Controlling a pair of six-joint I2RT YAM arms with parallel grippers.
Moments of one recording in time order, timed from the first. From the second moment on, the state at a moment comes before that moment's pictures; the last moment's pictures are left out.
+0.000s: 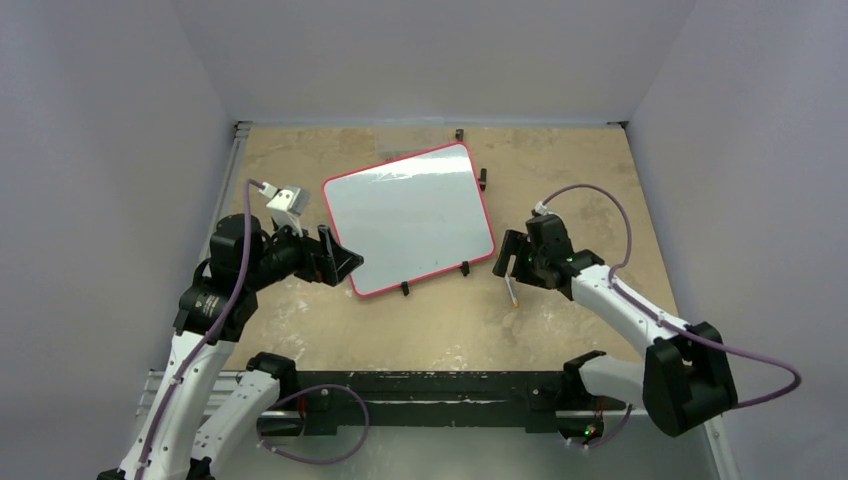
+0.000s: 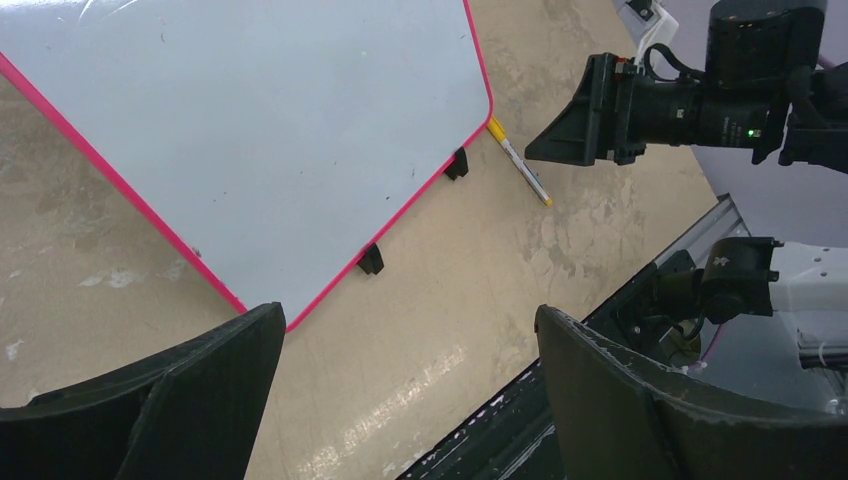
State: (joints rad) left arm -0.26 0.69 0.92 -0.67 0.46 -0.31; right arm 0.37 1.16 0.66 -0.40 0.04 0.60
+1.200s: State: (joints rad) left arm -0.26 0.69 0.92 -0.67 0.46 -0.30; right arm 0.57 1.48 0.74 -0.41 0.35 0.69
